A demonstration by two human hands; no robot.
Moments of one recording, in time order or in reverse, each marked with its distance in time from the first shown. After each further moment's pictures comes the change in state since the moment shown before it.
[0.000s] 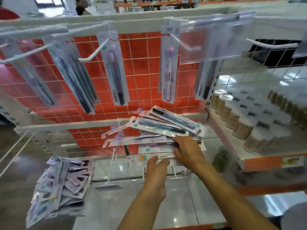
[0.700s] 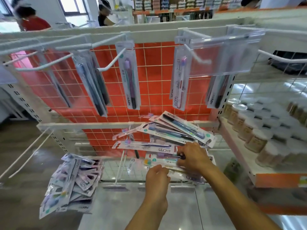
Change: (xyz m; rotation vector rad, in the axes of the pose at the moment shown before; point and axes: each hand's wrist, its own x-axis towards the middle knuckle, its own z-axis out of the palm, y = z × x) left_hand -0.018 0.002 -0.010 -0.073 0.108 0.065; right_hand 0.016 -0.005 -0.012 -0.243 -0.281 -0.094
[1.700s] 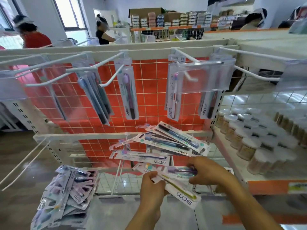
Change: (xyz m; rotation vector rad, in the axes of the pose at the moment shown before) left_hand -0.010 0.014 0.001 0.130 0.051 0.022; right_hand -0.038 0.025 -0.039 0.052 -0.195 -0.011
